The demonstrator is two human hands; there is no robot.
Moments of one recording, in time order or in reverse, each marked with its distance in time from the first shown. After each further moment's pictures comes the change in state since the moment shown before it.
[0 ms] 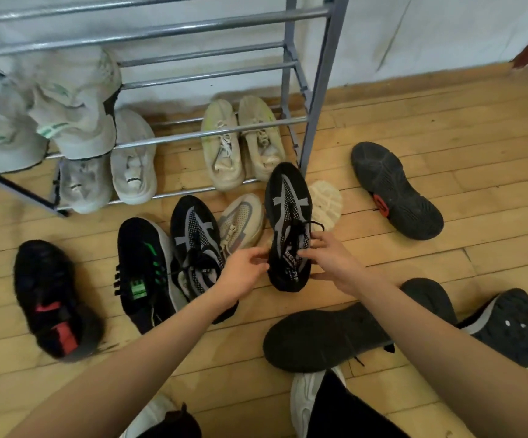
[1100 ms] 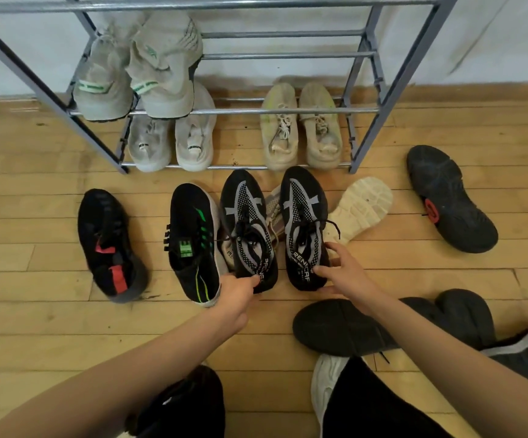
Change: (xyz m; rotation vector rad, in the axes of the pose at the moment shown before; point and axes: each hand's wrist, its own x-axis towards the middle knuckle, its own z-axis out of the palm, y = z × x) left_hand -0.058 -0.081 -0.009 -0.896 0.376 -0.622; right_hand -0.018 0.034 0.048 -0.184 -0.104 -0.045
